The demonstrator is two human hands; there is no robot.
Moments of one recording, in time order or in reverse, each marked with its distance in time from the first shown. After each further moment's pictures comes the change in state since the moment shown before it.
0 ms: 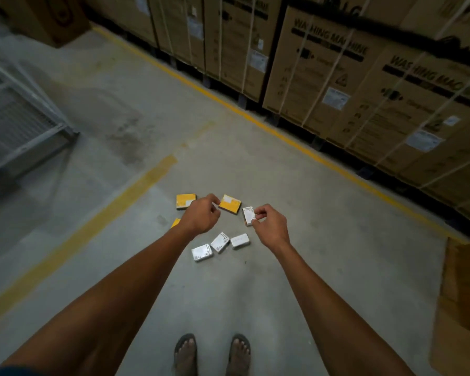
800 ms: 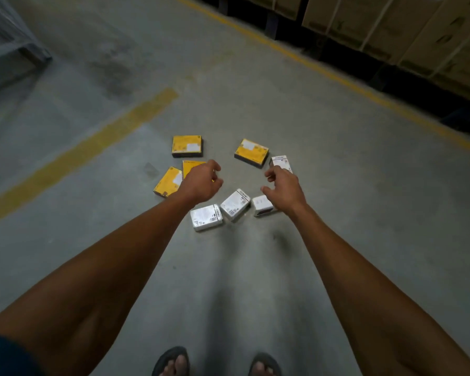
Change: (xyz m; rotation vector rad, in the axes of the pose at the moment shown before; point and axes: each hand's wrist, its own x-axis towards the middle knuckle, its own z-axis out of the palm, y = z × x) left_hand 0.165 -0.352 0.336 0.071 0.114 0.021; right_hand 0.172 0.331 0.333 -0.212 -0.091 -0.252
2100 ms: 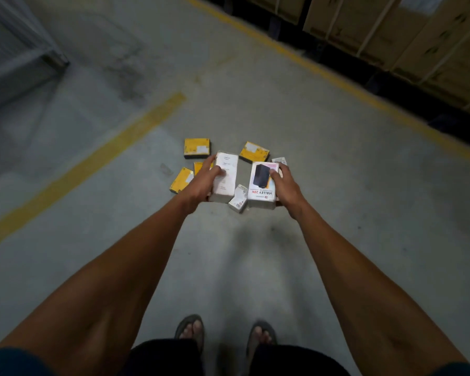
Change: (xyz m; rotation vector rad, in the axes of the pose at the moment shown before) left_hand -0.081 0.096 -0.122 -0.813 -0.181 -0.443; right_hand -0.044 -0.090 -0.088 0.539 -0.105 0.400
